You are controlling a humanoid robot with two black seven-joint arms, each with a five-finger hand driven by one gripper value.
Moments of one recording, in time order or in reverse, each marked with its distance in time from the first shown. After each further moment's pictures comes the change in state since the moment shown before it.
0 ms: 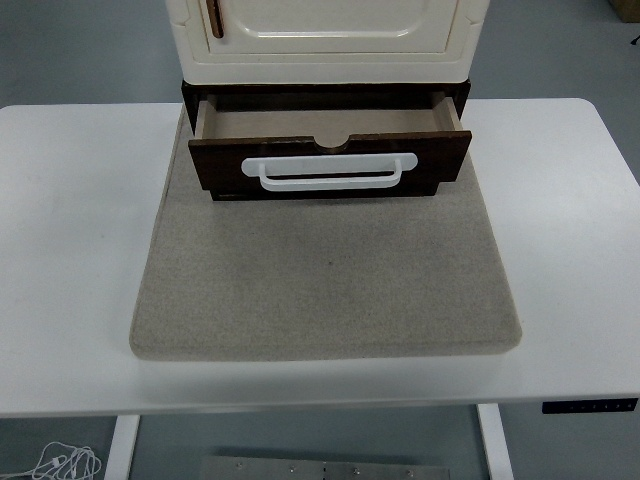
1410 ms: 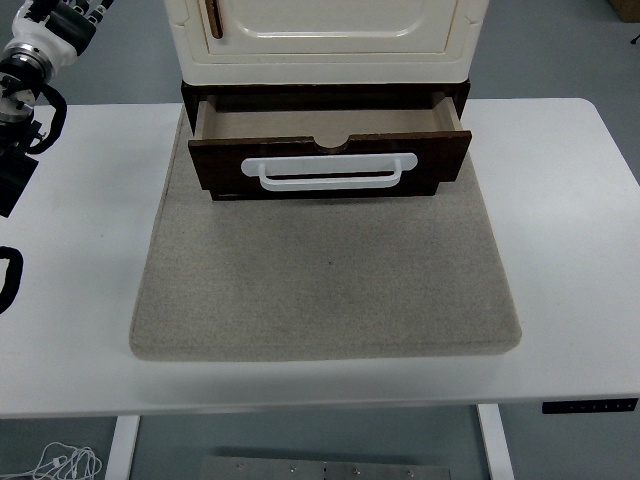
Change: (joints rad) left arm 0.414 -0.277 -0.012 0.598 -0.422 -0.384 0.060; right arm 0.000 0.000 -0.002 0.000 0.000 0.000 0.000
